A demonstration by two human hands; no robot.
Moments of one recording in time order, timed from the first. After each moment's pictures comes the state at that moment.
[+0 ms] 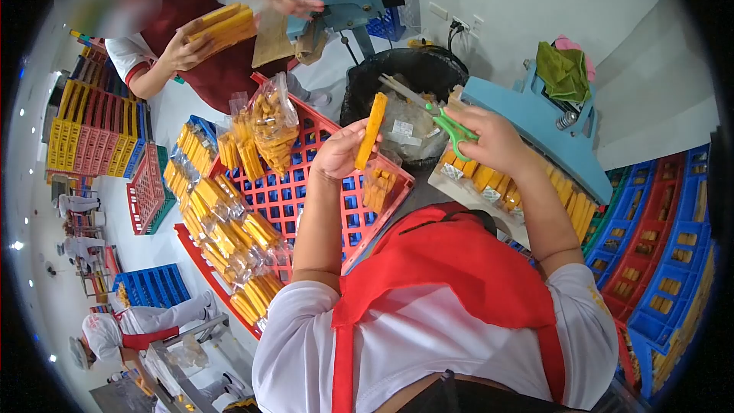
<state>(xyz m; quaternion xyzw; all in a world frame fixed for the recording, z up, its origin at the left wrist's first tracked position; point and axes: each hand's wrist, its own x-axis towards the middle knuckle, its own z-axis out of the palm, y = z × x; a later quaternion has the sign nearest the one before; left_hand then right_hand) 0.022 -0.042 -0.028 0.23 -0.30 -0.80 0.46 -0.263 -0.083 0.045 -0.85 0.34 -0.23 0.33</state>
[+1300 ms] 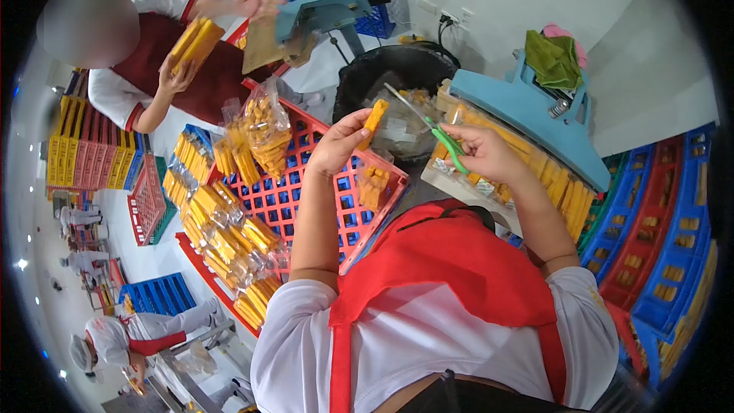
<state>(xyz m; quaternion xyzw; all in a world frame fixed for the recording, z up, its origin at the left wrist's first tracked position) 0.008 -0.051 -0.025 0.39 -0.46 -0.66 0.45 -0.278 -0.062 0.010 -0.67 0.36 -0.23 0.60</state>
